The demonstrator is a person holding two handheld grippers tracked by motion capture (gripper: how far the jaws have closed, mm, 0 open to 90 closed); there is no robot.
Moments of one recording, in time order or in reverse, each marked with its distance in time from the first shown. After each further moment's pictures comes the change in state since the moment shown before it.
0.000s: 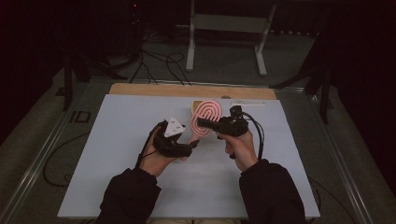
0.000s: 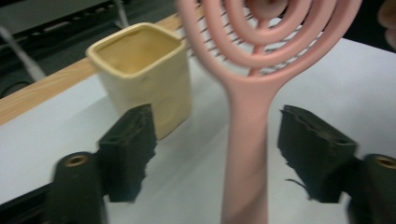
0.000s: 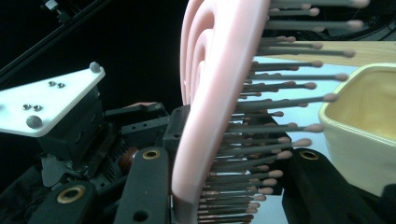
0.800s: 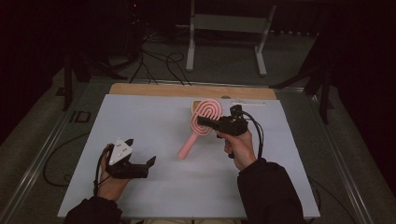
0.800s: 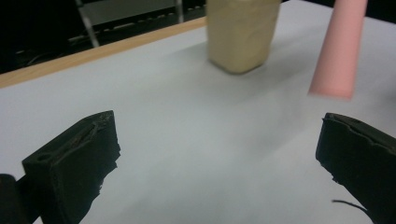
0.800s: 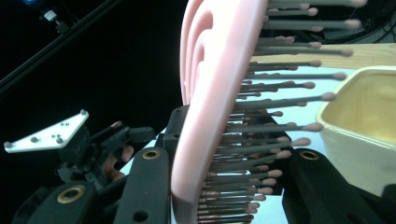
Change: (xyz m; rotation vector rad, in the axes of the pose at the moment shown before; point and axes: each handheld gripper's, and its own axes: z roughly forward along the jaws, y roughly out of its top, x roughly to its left) left arm 0.043 -0.113 -0.086 -0.085 0.189 -0.122; right arm -0.002 0.000 0.002 -0.030 -0.009 0.020
